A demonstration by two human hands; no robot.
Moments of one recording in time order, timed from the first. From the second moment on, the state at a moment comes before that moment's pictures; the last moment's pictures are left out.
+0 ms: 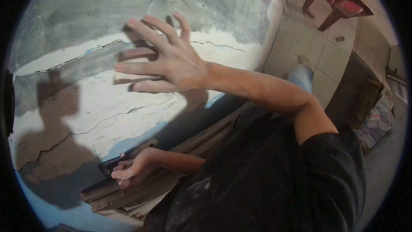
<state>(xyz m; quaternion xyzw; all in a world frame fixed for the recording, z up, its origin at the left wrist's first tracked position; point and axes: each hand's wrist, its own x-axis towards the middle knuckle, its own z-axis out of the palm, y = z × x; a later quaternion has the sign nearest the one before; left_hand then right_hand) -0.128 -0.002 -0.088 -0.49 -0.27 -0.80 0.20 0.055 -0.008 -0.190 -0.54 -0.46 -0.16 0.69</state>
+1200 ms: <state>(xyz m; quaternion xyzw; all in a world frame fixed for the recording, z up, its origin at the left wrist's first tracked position) -0.135 -0.004 -0.092 -0.51 -0.30 -0.78 0.21 0.057 -0.074 -0.217 -0.50 -0.42 0.15 0.74</state>
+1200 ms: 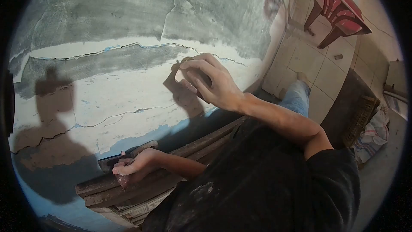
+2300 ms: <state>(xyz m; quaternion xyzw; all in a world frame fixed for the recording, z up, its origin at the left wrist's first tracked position) -0.134 -0.003 -0.088 -0.50 -0.28 -0.79 0.22 0.050 -0.024 -0.173 -0.47 -0.45 -0.23 0.72</state>
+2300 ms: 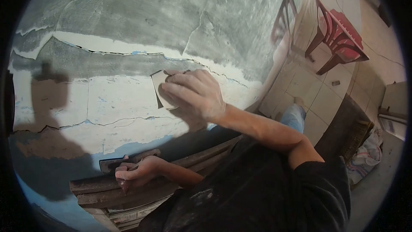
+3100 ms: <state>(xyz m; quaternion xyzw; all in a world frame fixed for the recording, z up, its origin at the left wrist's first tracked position) -0.142 -0.003 -0.087 -0.51 -0.28 -0.78 0.22 0.051 -0.005 -0.184 -0.50 -0.58 -0.30 0.57</state>
